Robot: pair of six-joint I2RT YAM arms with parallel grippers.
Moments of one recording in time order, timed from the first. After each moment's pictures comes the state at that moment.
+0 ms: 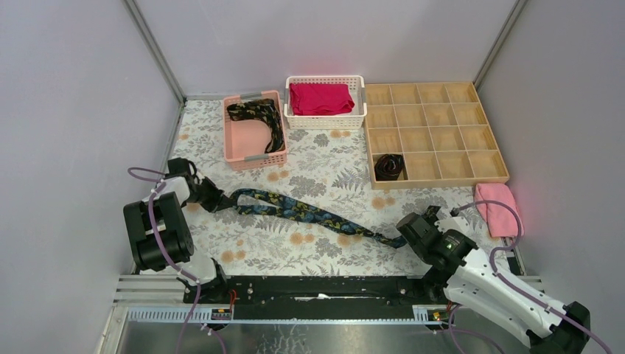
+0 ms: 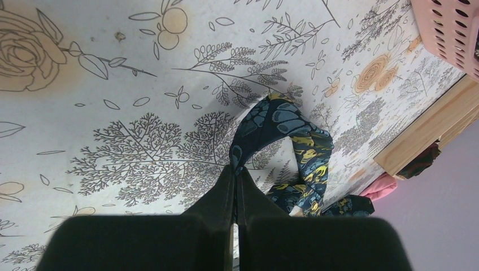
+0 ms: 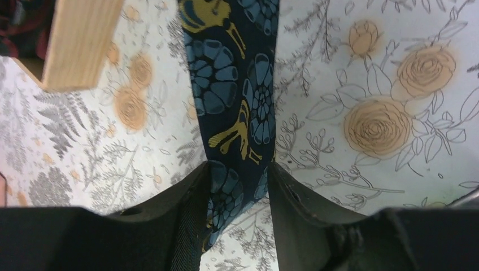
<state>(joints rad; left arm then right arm) 0.37 1.53 0.75 -0.51 0.55 -0.56 0.77 0.64 0.44 -1.01 0.66 1.66</state>
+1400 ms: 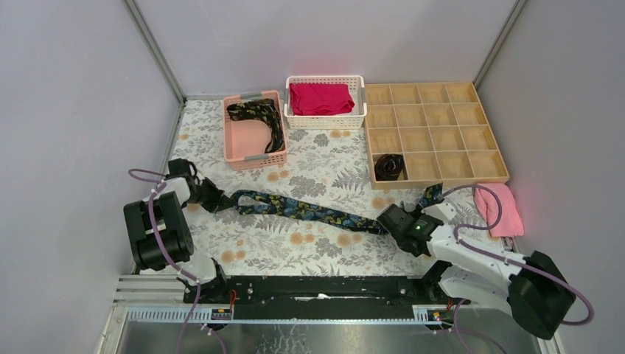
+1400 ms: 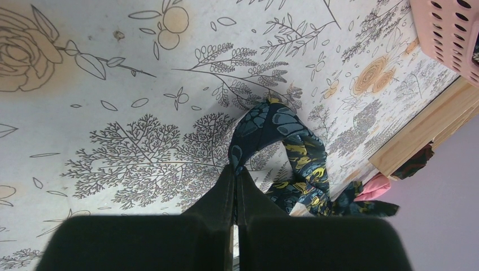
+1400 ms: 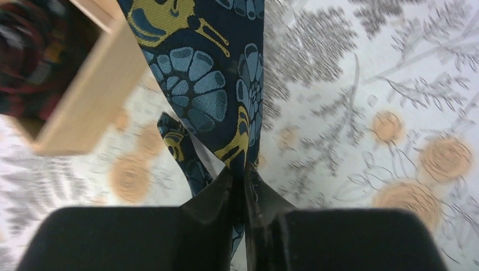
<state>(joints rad) 0.37 1.53 0.74 -0.49 0.55 -0.59 0.76 0.96 0.43 -0.71 0.95 1.57</state>
